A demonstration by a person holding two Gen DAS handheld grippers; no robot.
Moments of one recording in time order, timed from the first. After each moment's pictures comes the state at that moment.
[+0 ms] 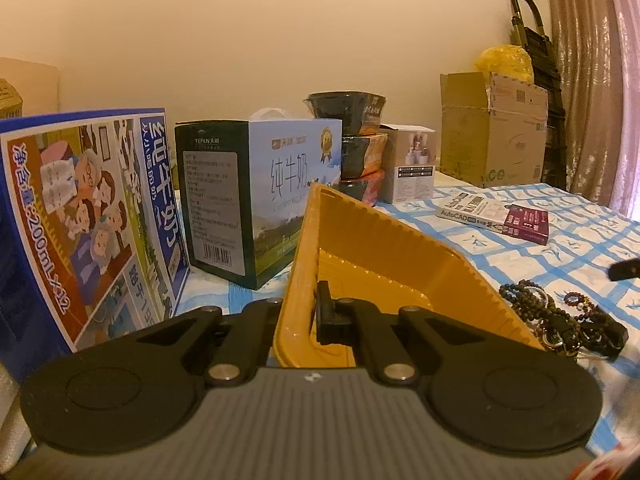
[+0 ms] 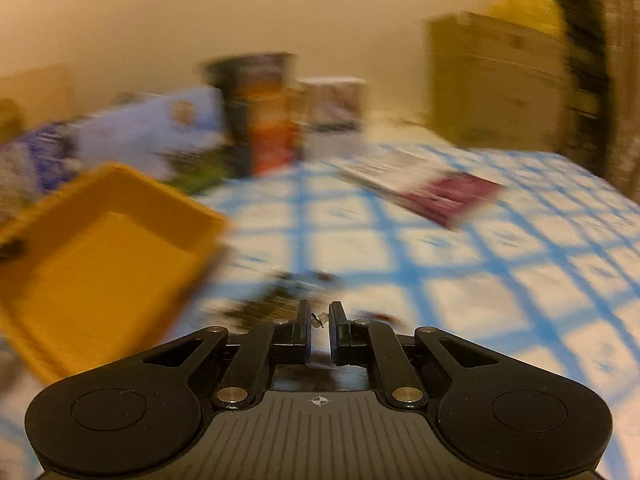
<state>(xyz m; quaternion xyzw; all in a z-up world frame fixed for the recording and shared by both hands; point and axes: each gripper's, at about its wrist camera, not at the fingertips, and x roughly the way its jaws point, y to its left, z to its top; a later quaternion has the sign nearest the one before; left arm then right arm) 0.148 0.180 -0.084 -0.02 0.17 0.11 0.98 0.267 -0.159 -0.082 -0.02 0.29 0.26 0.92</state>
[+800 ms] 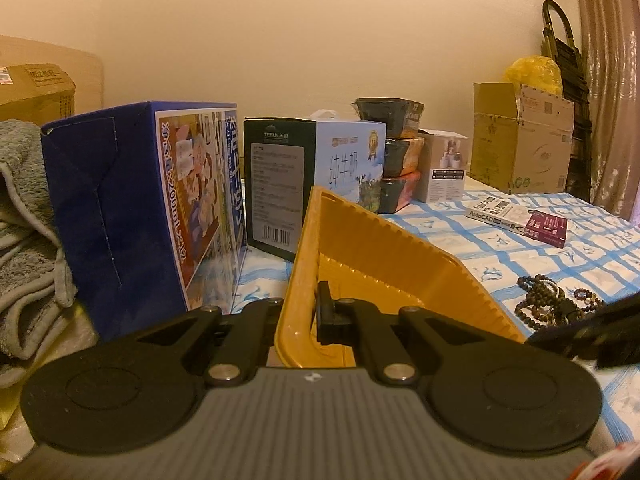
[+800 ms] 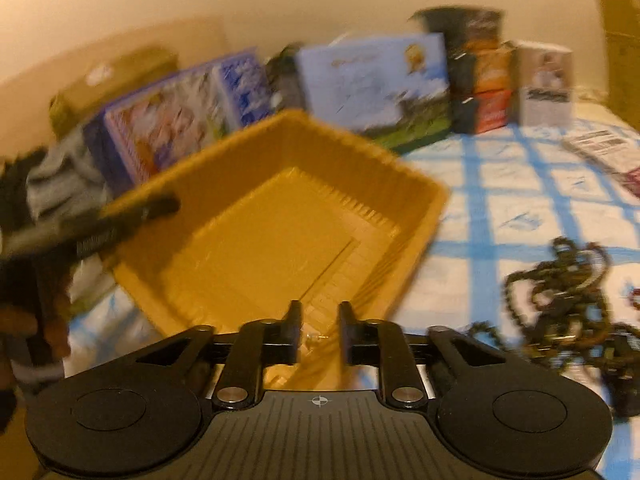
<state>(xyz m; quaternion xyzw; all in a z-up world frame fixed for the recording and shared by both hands) 0.081 0.196 -0.078 -0.04 0.18 0.16 0.97 0.195 -0.034 -0.094 -0.01 0.33 0.44 0.83</state>
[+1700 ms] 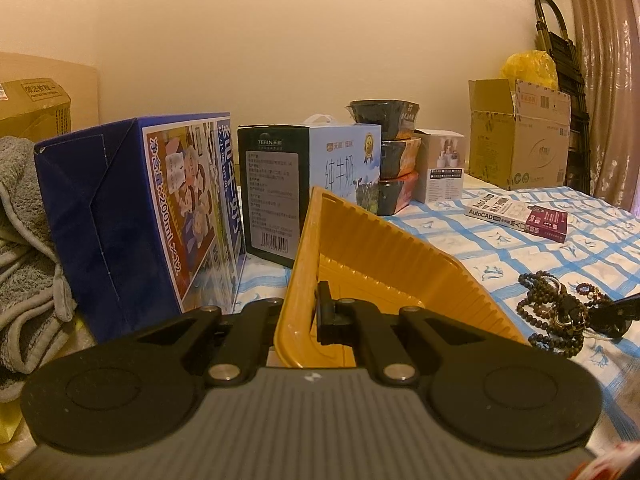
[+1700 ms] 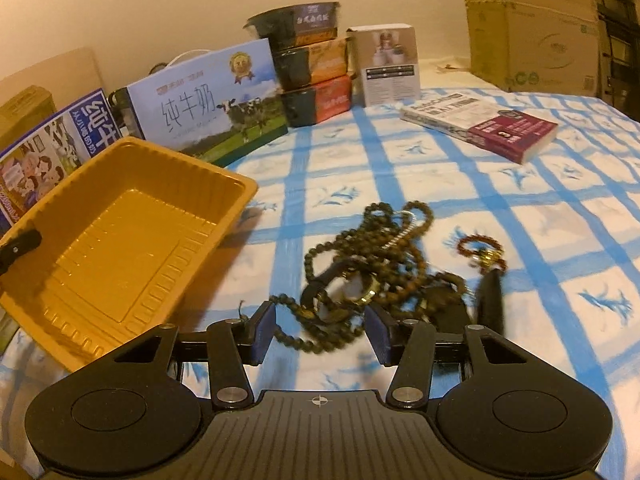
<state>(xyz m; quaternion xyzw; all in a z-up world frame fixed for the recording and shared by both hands) 0.086 0.191 -0.076 -0.02 0.17 0.16 0.97 0.234 -0.111 -0.096 0.01 0.37 0.29 0.89</state>
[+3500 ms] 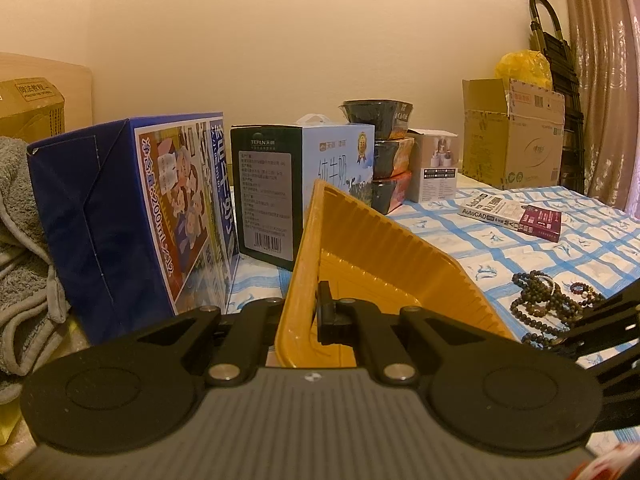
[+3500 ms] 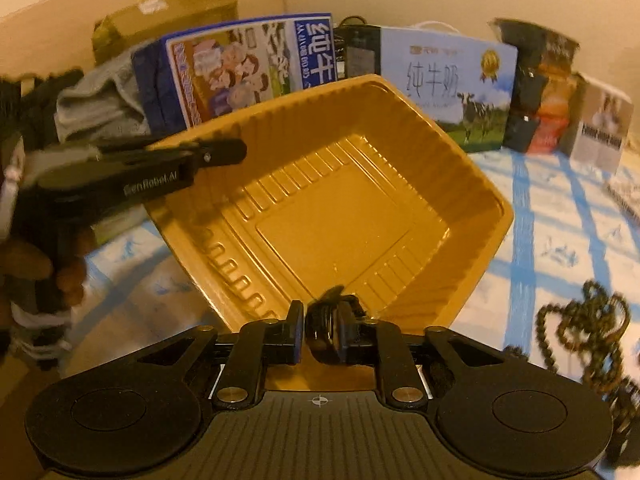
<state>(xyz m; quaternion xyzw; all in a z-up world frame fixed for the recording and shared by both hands) 0.087 0.190 -0.075 -0.02 0.17 0.15 0.97 0.176 0.009 -0.096 -0.11 0.33 0.50 0.79</state>
